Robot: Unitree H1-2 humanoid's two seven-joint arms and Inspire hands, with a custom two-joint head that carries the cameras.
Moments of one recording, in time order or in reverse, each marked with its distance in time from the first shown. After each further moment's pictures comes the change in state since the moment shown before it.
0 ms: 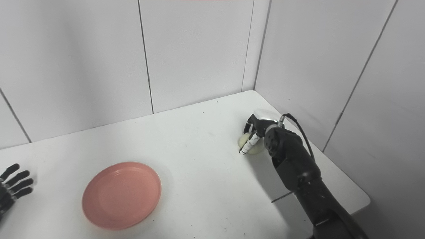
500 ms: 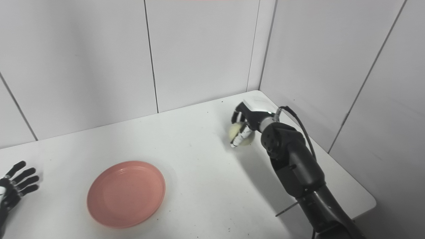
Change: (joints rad) left arm -0.001 -0.004 -0.011 0.002 0.023 -0.019 0.016; right arm -0.009 0.034 0.019 -0.318 -0.037 0.003 0.098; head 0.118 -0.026
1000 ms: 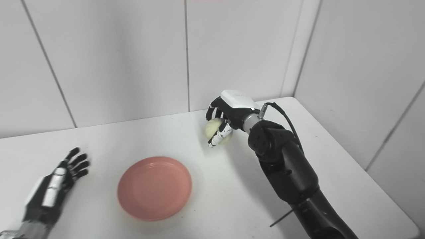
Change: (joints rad) left arm 0.051 -0.115 -0.047 -0.148 0.072 0.123 0.111; right arm -0.151 0.118 0.174 -0.057 0.057 -0.010 0.038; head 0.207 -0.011
